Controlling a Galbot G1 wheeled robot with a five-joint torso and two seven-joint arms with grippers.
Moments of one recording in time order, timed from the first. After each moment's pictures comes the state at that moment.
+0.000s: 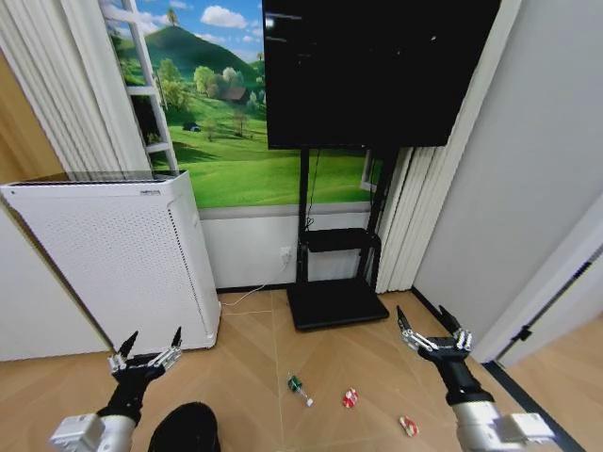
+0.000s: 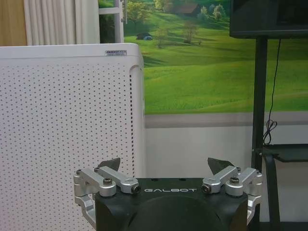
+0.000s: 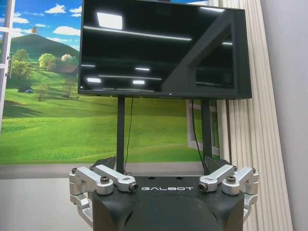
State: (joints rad) left arm 1.89 -1.46 -0.89 -2.46 -0.31 0.17 0.03; right arm -1.85 1.44 0.86 2.40 0.36 0.11 -0.14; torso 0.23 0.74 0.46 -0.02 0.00
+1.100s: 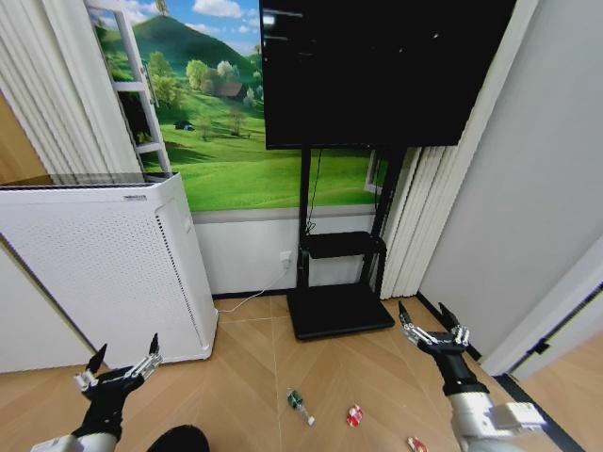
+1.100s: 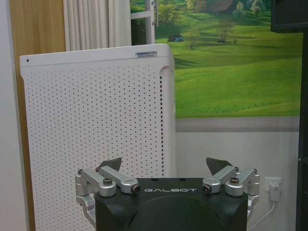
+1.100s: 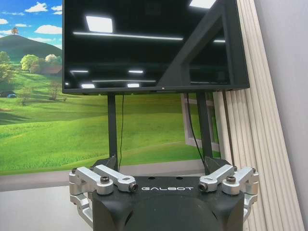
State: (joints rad) left arm 1.94 -1.59 -0.94 -2.50 -0.26 0.12 -0.02; right arm -1.79 1.38 0.84 2.34 0.43 0.11 -0.08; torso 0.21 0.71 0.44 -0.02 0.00
